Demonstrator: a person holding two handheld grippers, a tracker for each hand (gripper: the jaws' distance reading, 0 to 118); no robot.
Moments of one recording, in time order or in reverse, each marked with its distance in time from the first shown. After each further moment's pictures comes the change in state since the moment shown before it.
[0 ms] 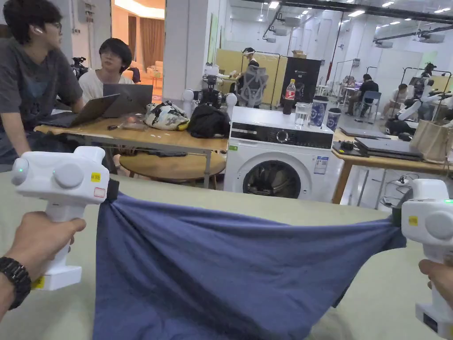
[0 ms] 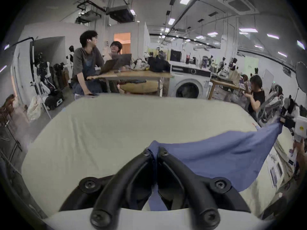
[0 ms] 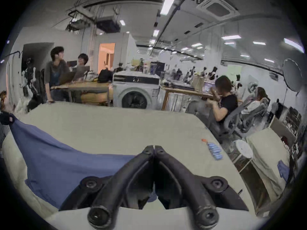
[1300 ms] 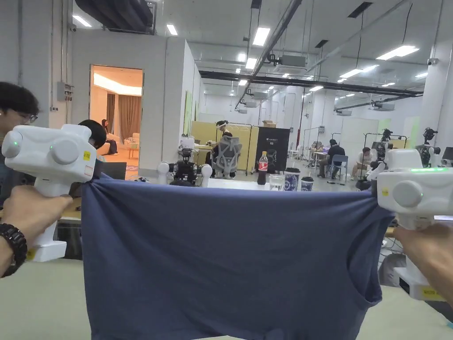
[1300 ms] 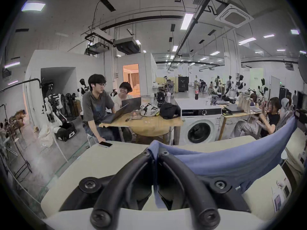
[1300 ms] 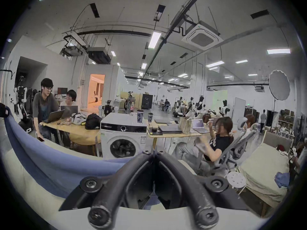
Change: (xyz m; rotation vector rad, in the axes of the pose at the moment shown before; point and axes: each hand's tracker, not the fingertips) left arm 0.032 0.179 0.001 0.230 0.111 -0.086; right arm -0.003 0.166 -0.026 0.269 -0.087 -0.009
